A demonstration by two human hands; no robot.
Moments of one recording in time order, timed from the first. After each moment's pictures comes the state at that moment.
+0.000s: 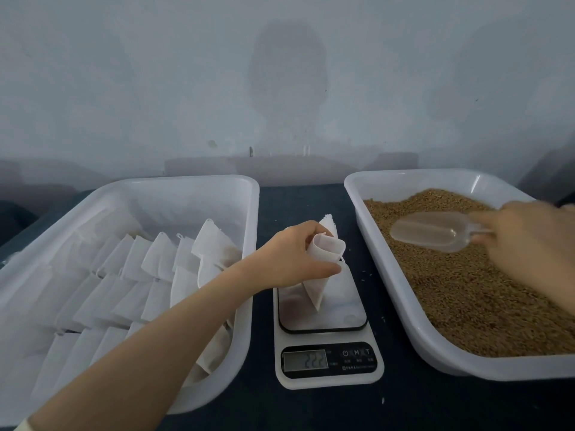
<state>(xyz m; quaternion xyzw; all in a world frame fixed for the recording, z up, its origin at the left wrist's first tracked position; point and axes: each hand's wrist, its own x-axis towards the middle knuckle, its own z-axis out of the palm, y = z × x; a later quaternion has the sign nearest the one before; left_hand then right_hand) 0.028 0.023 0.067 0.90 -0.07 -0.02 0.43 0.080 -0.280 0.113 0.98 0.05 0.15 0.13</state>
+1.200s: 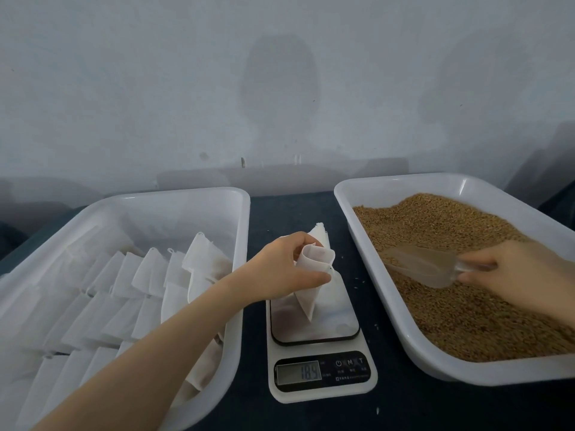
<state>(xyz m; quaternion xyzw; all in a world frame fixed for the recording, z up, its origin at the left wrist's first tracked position) 0.030 0.025 0.065 0.89 -0.08 -0.02 0.44 0.072 -0.305 0.088 1.00 0.06 -0.04 -0.05</state>
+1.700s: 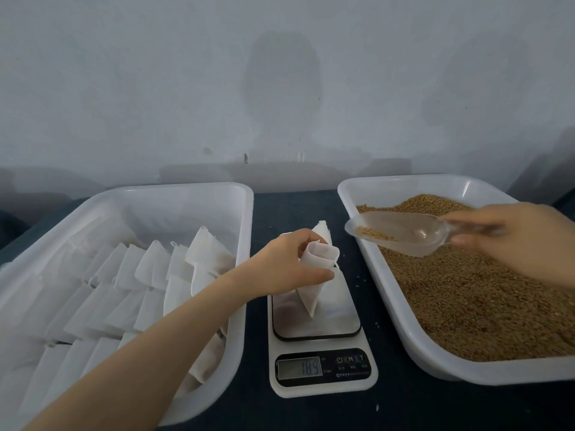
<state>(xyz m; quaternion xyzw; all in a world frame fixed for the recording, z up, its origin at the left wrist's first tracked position) 0.031 0.026 0.064 0.89 -0.08 -0.03 0.44 0.046 -0.269 0.147 0.97 0.15 0.04 -0.20</state>
